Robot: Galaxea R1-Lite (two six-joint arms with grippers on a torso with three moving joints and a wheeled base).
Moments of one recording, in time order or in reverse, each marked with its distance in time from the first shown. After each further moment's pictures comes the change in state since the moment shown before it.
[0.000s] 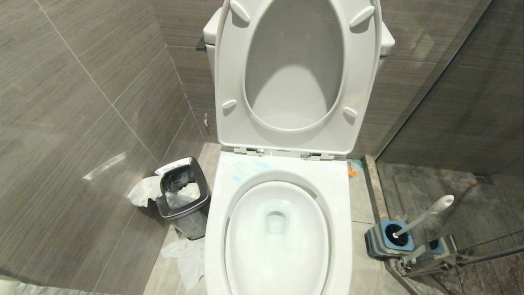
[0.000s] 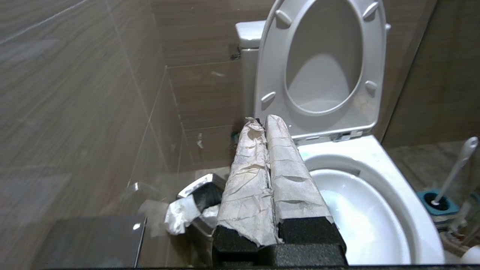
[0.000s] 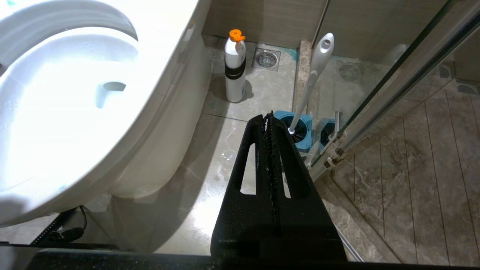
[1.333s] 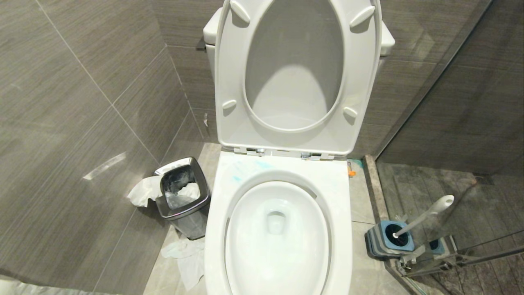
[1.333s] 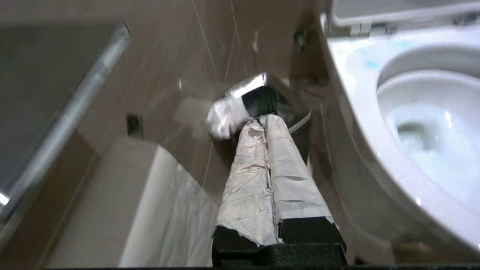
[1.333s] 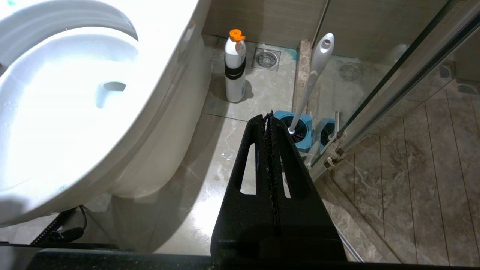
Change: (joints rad) left arm -0.001 -0.086 0.783 -0.457 0.251 0.119; right arm 0.000 0.000 0.000 0.000 0.000 0.000
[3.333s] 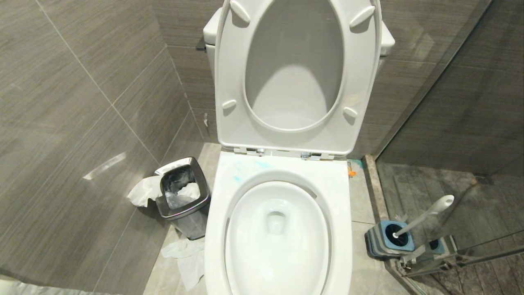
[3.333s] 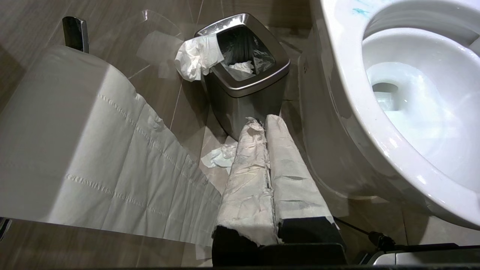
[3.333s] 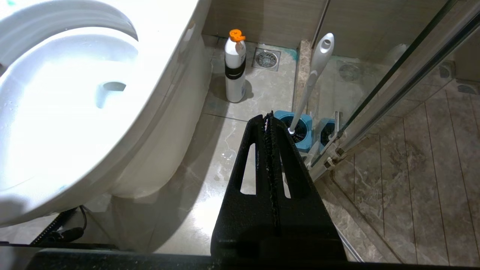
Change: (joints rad) left arm -0.007 0.000 0.010 0.187 -0.022 -0.131; right arm 0.000 0.000 0.000 0.000 0.000 0.000
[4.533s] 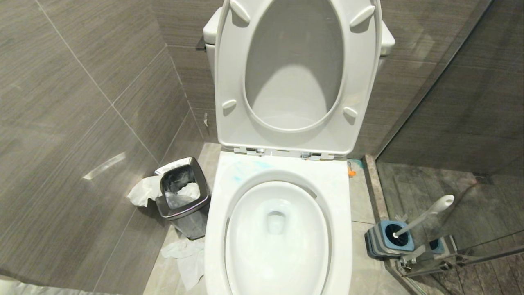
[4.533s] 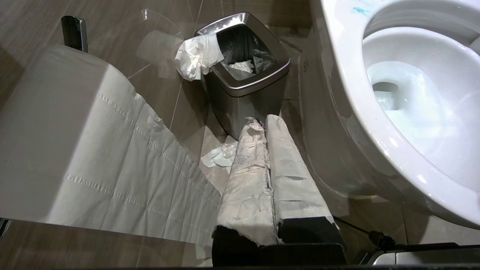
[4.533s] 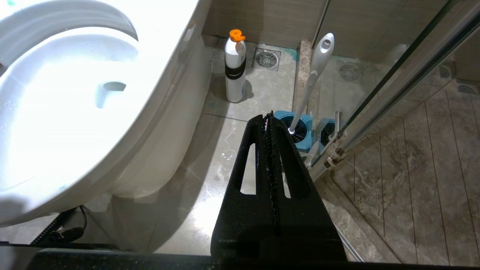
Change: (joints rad) left arm 0.000 0.000 0.000 0.001 0.000 0.001; right arm 0.000 0.000 0.000 0.000 0.000 0.000
